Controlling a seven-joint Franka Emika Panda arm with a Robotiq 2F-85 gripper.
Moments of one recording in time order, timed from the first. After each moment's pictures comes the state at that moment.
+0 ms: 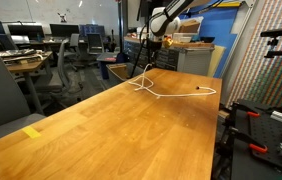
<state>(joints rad) -0.25 0.81 -0.03 -1.38 -0.11 2.37 -0.49</state>
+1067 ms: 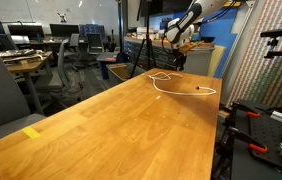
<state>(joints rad) -0.32 0.93 -0.24 -1.27 -0.14 2.07 -0.07</state>
